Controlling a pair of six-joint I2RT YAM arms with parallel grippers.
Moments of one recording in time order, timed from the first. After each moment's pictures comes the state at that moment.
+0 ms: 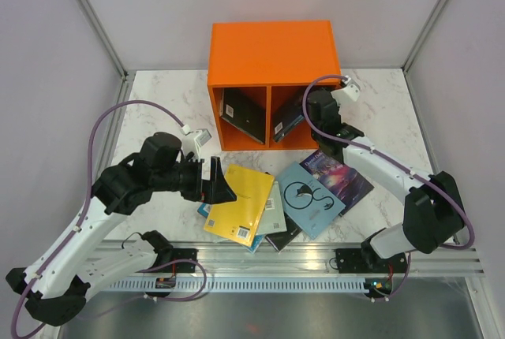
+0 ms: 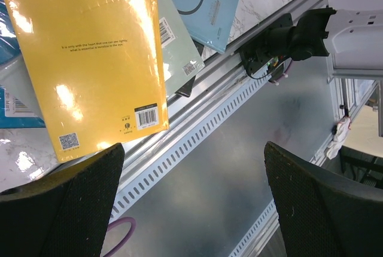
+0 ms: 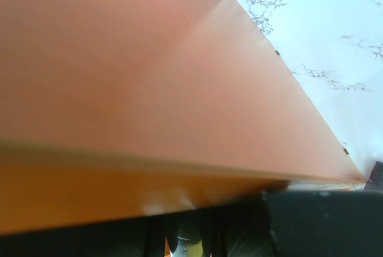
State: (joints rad) left arm -0.69 0.84 1.12 -1.00 0.37 -0.57; right arm 0.54 1.47 1.06 0.04 0.63 0.95
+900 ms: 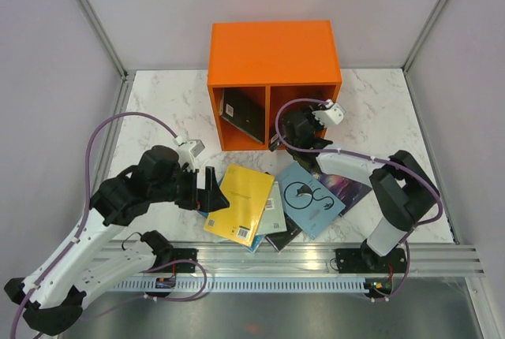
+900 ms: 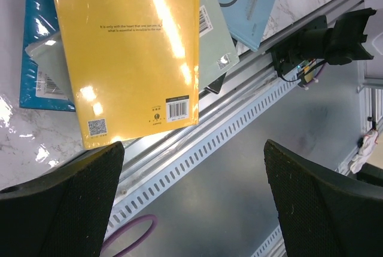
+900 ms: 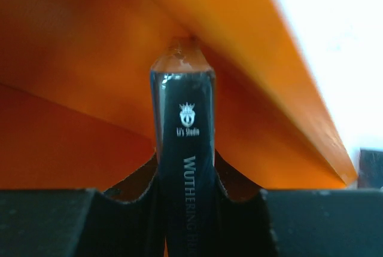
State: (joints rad) left arm -0.69 0.75 1.00 -1.01 0.29 -0.57; right arm 0.67 1.65 0.95 0.29 1.04 1.05
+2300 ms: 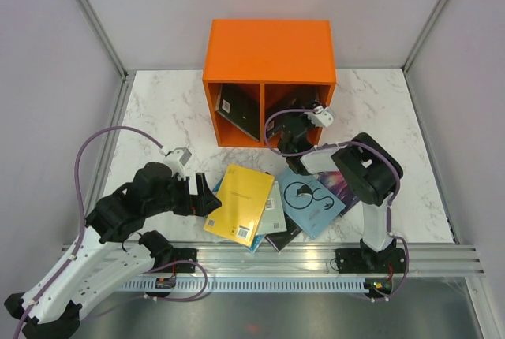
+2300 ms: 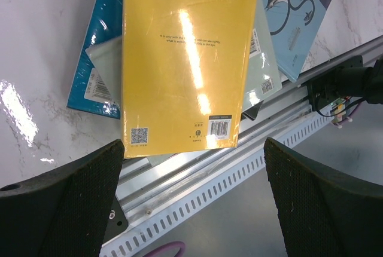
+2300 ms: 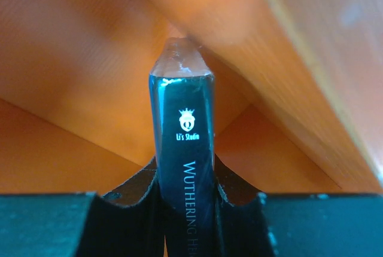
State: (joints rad) left arm -0.69 0.57 0.82 -0.94 0.10 -0.61; right arm 0.66 1.98 0.95 1.10 1.12 0.68
